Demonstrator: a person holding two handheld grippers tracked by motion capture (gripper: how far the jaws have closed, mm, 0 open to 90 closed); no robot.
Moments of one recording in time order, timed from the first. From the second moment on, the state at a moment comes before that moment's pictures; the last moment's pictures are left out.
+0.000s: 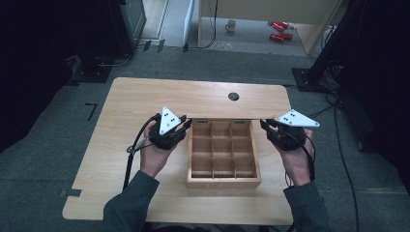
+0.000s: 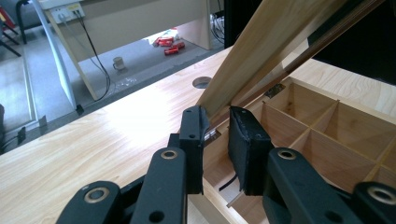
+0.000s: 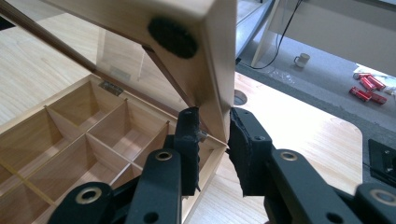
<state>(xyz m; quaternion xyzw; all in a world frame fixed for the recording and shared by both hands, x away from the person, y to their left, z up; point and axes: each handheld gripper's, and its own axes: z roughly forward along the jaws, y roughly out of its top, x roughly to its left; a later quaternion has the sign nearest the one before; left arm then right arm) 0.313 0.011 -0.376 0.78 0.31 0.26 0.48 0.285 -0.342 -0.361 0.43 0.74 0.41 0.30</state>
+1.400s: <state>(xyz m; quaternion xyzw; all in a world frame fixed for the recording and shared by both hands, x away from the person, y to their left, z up) 0.287 0.011 -0.392 0.77 0.32 0.26 0.49 0.245 -0.345 -0.371 0.43 0.73 0.44 0.30</state>
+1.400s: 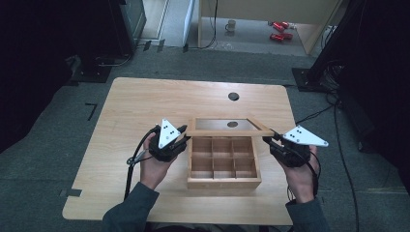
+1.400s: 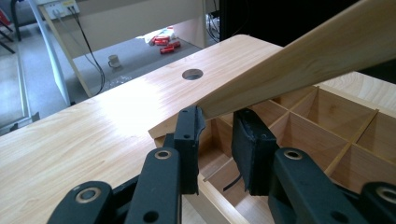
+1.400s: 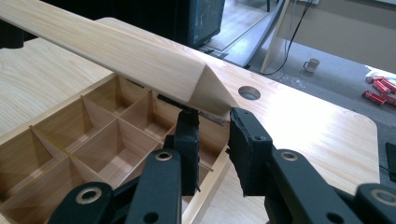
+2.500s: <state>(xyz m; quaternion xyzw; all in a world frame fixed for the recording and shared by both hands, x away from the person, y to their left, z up) 0.273 0.013 -0.401 0.78 0.32 0.24 0.49 0.222 -0.345 -0.383 0.44 0.72 0.46 0.28</state>
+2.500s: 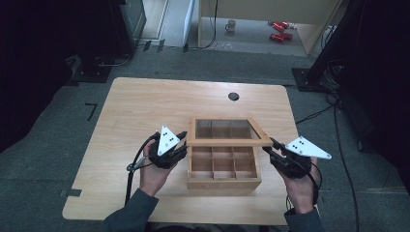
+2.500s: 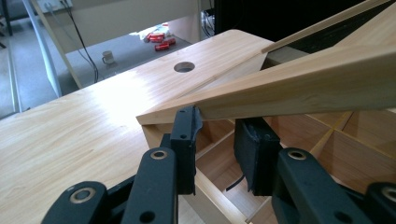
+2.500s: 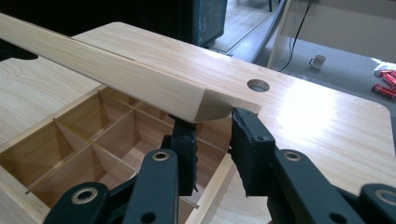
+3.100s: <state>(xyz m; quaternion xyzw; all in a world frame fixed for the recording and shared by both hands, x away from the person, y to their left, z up) 0.264 0.013 -0.409 0.78 0.31 0.24 0.48 0.214 -0.346 -0.395 0.45 0.72 0.46 0.27</state>
